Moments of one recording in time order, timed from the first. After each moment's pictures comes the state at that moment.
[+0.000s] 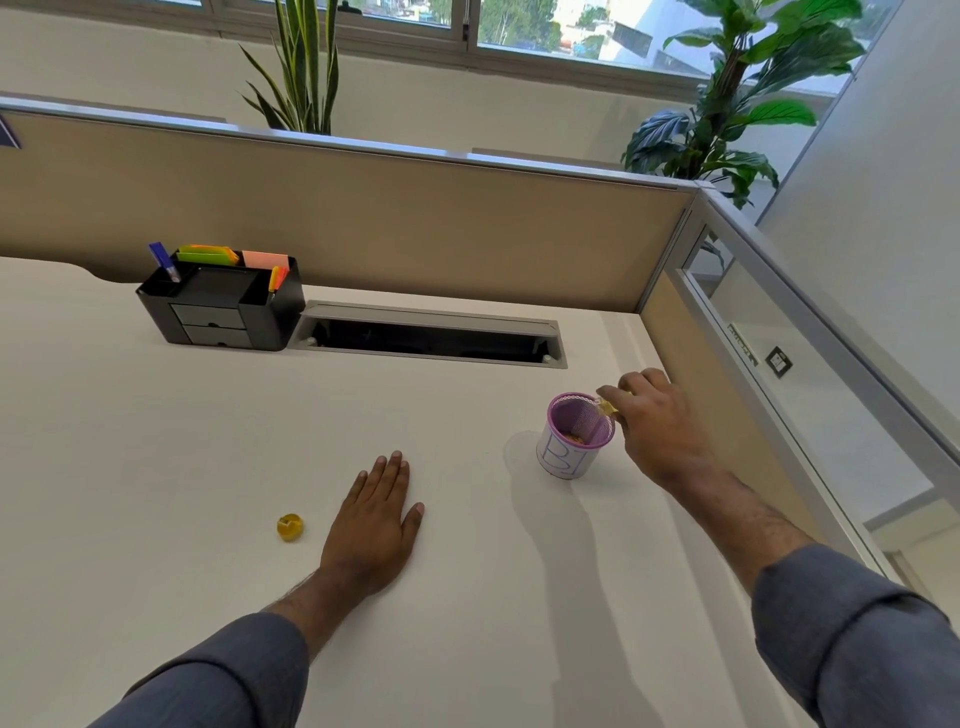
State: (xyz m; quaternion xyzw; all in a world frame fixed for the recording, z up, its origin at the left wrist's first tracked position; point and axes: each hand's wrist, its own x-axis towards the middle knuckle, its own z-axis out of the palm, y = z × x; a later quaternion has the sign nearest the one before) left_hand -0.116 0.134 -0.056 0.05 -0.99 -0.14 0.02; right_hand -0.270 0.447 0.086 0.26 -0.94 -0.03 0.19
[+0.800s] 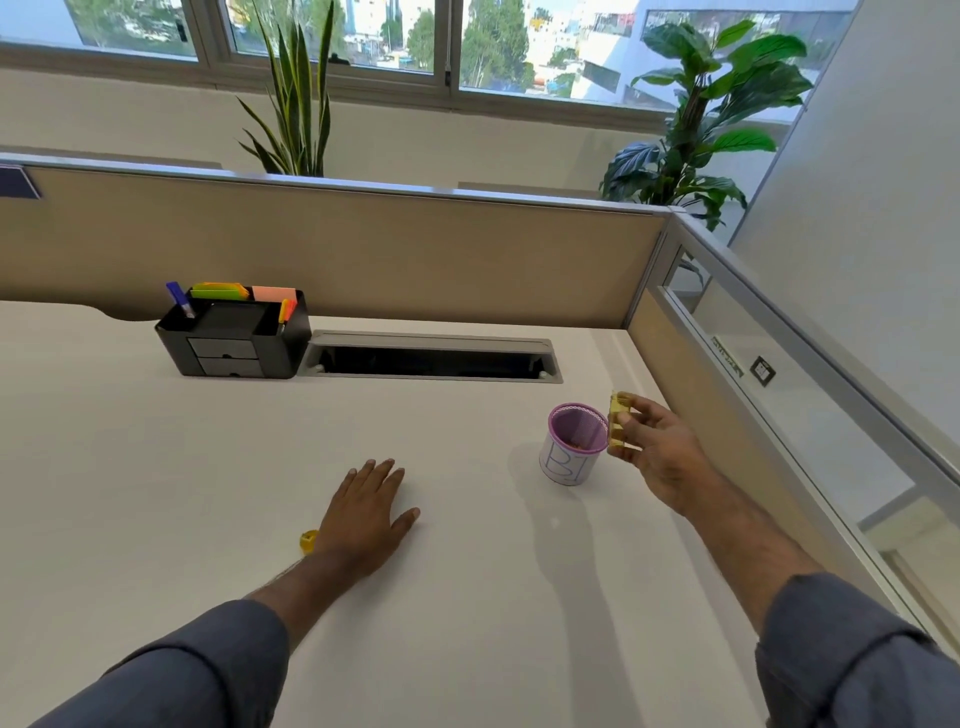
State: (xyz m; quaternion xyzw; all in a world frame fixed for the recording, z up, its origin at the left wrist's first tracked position) left_hand -0.119 0.097 -0.021 0.03 -0.99 -0.13 0.01; right_hand -0.236 0.443 0.093 -0.08 -0.65 0.75 -0.08
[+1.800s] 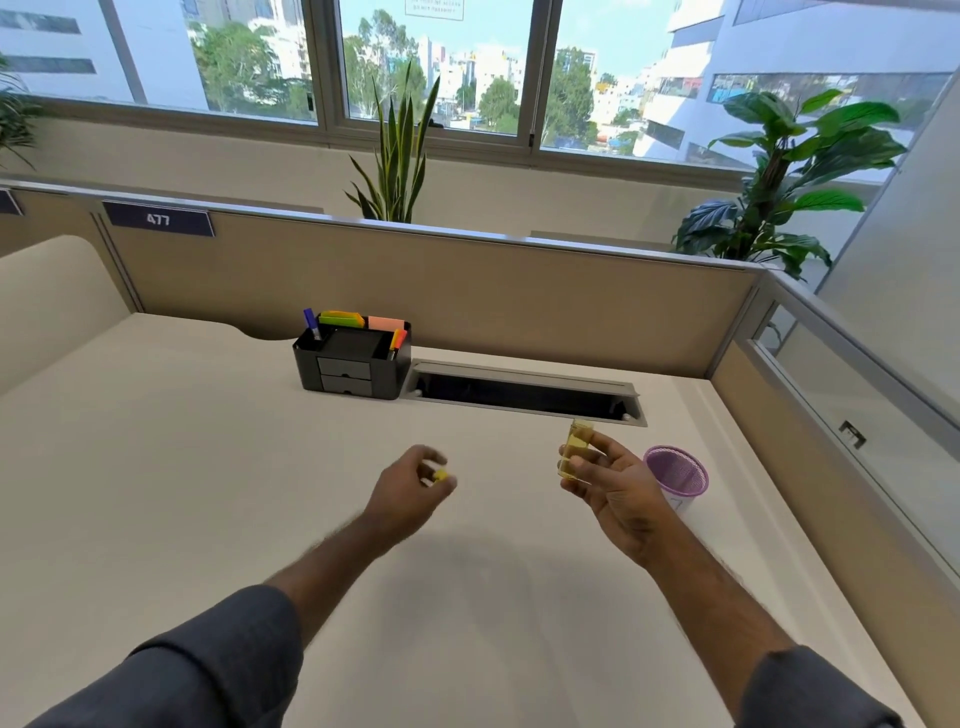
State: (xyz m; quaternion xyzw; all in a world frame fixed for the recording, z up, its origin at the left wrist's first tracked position) left_hand -0.082 0.032 0.074 0.16 -0.85 -0.50 0.08; right_hand -0.155 0.282 0.115 -0.01 -0.58 0.80 -0.18
